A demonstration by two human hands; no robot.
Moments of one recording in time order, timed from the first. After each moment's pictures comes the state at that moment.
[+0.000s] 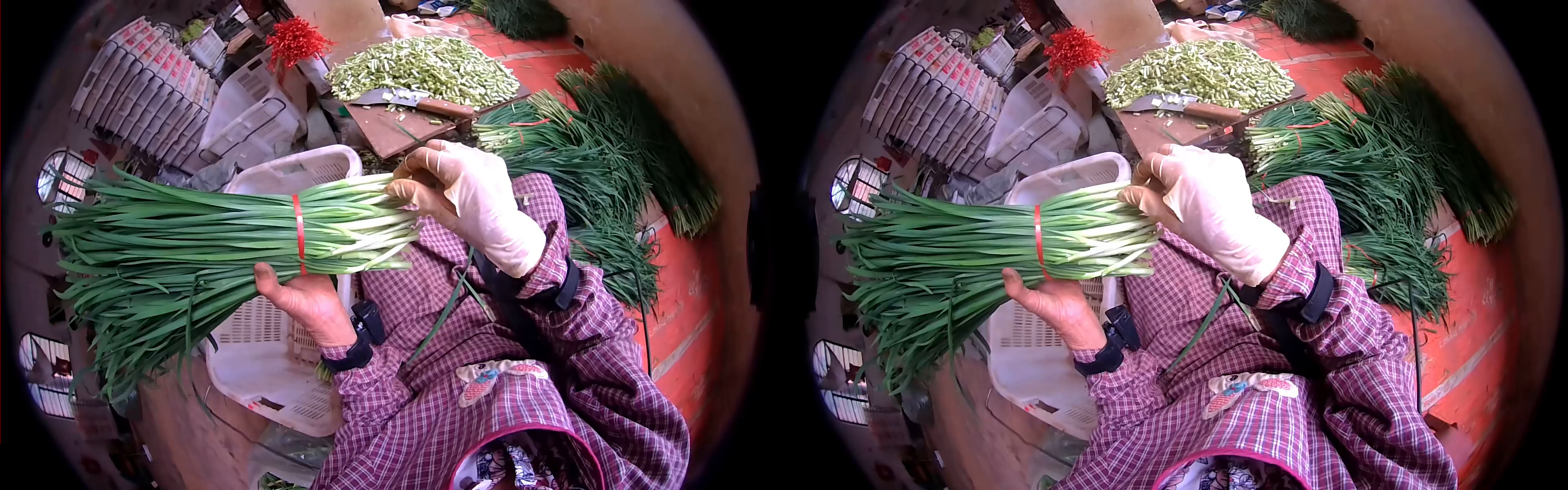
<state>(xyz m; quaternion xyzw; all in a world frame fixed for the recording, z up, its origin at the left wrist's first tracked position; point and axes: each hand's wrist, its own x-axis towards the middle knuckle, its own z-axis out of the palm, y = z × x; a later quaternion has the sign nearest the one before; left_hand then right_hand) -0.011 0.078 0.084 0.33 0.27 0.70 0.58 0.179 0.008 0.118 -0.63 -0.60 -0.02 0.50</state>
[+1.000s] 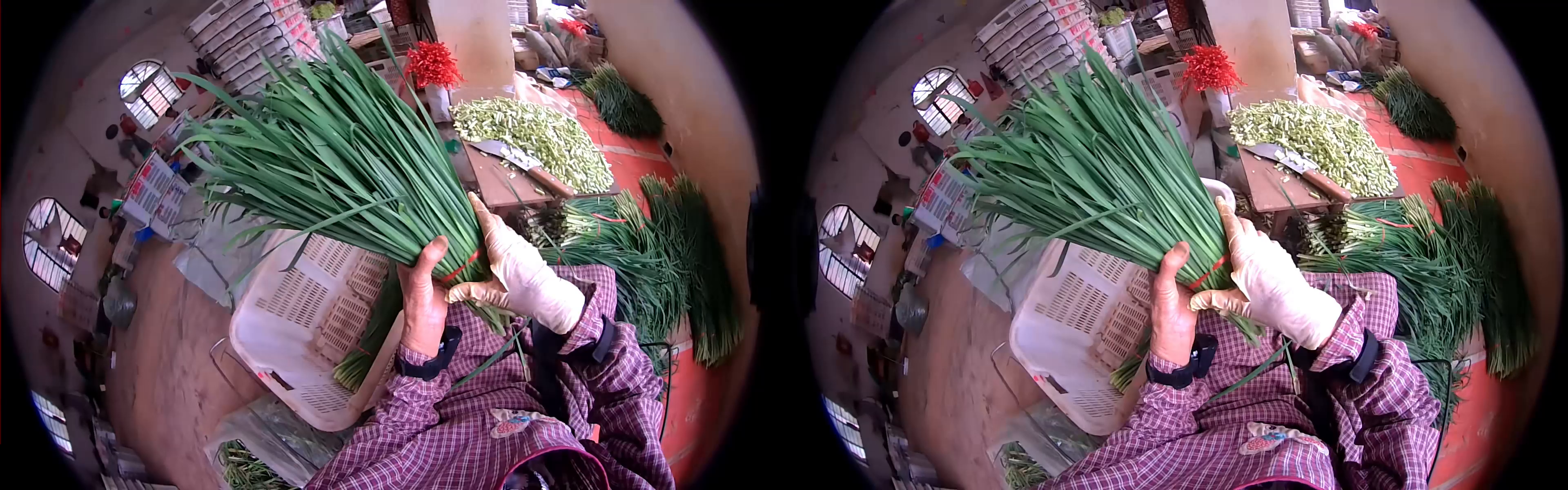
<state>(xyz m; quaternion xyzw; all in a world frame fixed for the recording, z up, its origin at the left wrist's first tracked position) -0.004 0.088 0.058 0.29 0.24 0.59 0.72 0.143 0.038 0.105 -0.52 -0.76 0.10 0.38</state>
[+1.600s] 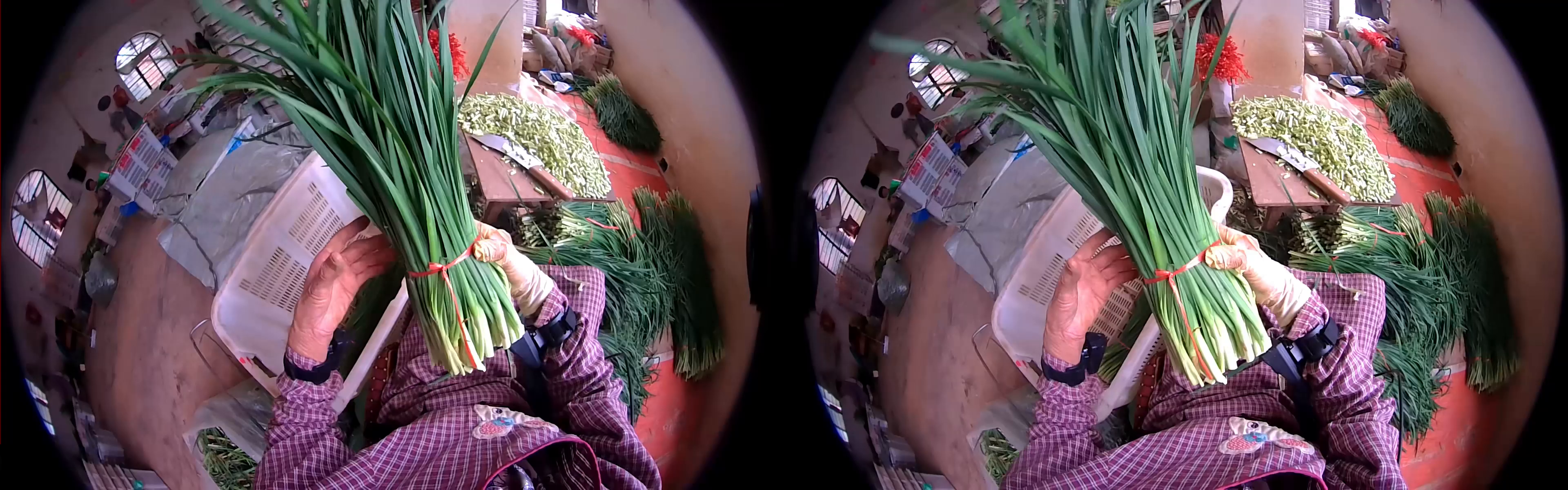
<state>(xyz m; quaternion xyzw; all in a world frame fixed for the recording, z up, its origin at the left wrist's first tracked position) -0.129 0.102 0.095 0.50 0.20 0.42 0.73 0.132 0.060 0.083 -0.20 -0.39 0.74 0.51</state>
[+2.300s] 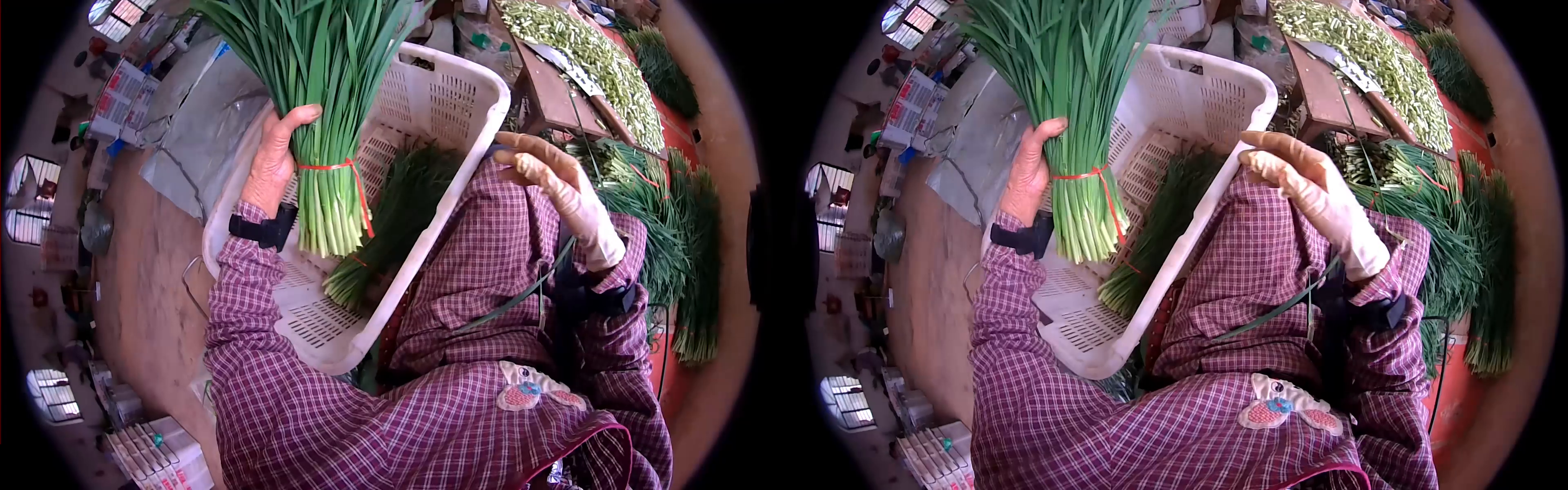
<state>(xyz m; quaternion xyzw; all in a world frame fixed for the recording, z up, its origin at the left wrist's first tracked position) -0.210 0.250 0.047 0.53 0.37 0.46 0.62 0.129 0.080 0.059 -0.45 -0.52 0.54 0.48</state>
